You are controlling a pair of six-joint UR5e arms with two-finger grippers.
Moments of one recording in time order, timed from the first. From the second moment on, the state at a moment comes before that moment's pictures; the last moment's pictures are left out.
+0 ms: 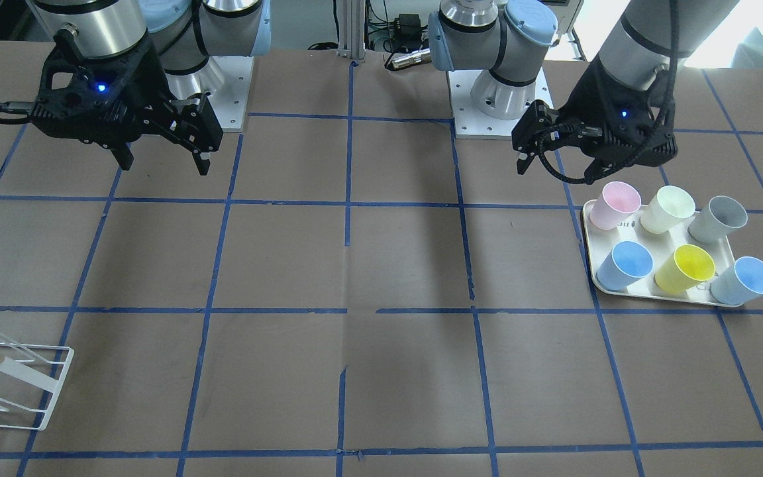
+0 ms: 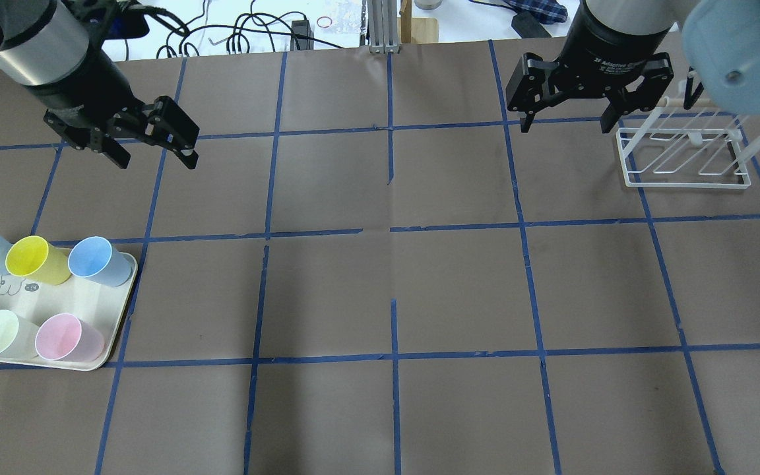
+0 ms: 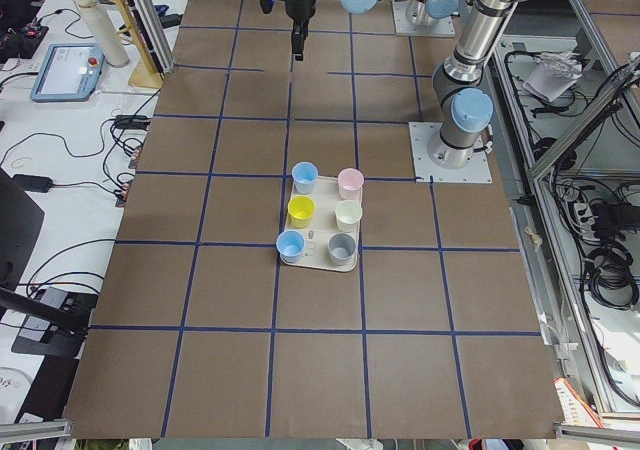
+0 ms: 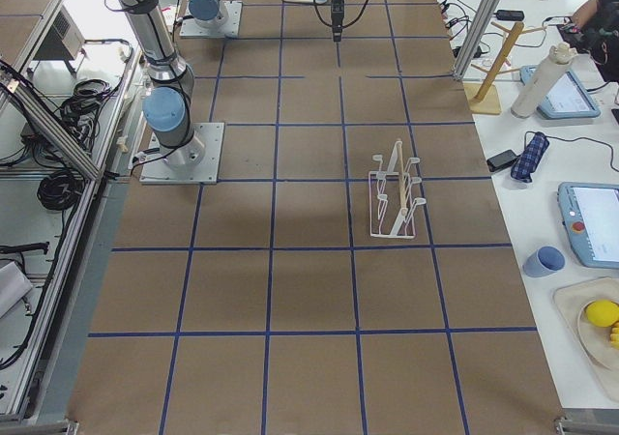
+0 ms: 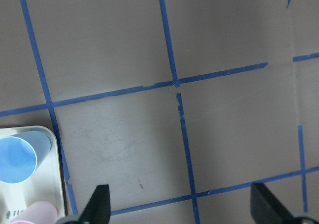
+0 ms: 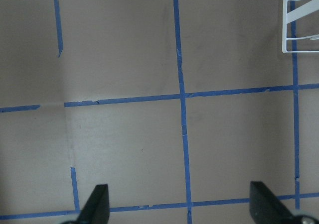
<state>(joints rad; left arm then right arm) -1.49 -1.56 -1.53 -1.63 1.50 0.13 1.63 -1.56 1.51 -1.60 -1.57 0.12</state>
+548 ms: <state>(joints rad) -1.52 -1.57 -1.47 -1.67 1.51 -0.01 1.63 -1.56 1.51 -1.60 -1.57 0.12</state>
